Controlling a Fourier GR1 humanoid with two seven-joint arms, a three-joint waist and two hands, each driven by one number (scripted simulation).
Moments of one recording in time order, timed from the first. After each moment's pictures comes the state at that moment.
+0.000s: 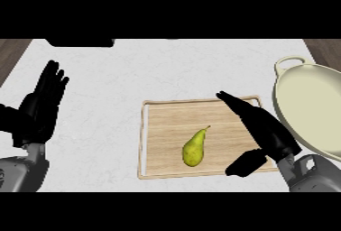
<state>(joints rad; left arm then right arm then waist) -0.20 0.38 -0.07 -1.61 0.26 0.30 0.17 -0.39 -0.62 0.61 -1.75 0.15 -0.02 0.54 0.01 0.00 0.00</state>
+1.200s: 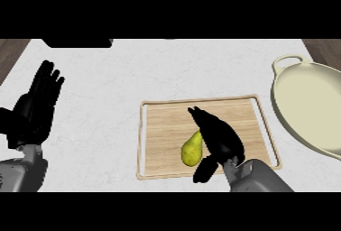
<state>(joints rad) -0.19 0.31 0.02 -1.64 0.18 0.23 0.21 -0.36 -0.22 0.62 -1.59 0.49 0.18 0.78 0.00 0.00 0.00</state>
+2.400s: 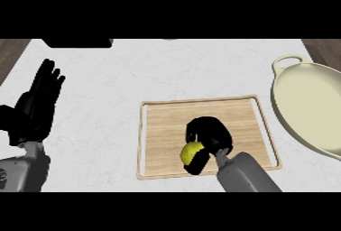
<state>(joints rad) -0.21 0.24 0.09 -1.61 0.11 0.16 0.21 -0.35 -0.08 0.50 -1.30 0.76 0.22 0.44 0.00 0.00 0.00</state>
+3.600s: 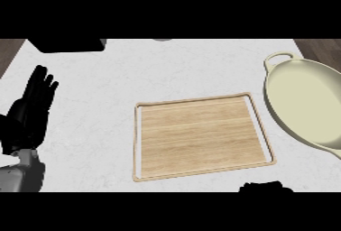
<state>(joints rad) -0.16 0.23 0.13 -1.65 0.09 0.15 0.23 0.32 -0.44 0.56 -2.25 0.82 0.06 0.22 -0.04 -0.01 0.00</state>
